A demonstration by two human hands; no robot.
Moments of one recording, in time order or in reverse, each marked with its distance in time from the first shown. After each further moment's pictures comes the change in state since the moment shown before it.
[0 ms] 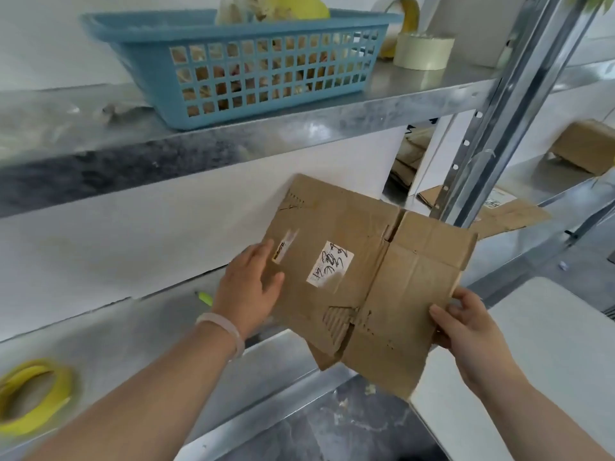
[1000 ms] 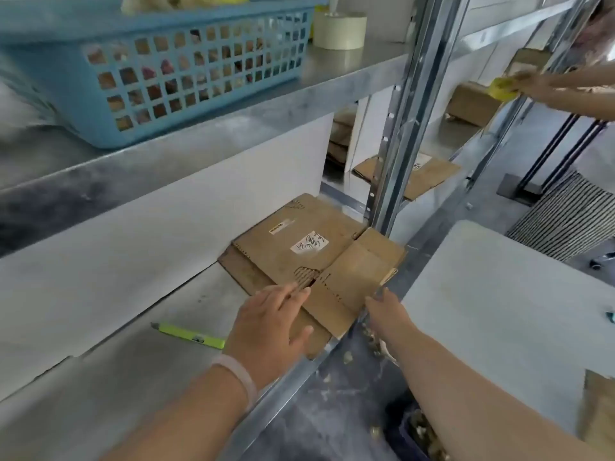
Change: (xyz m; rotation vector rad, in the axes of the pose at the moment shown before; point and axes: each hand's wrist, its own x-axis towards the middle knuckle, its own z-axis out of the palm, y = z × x) left_hand -0.029 0.017 0.025 0.159 -0.351 0.496; right_hand 0.018 0.056 0.069 -0.355 0.221 0.407
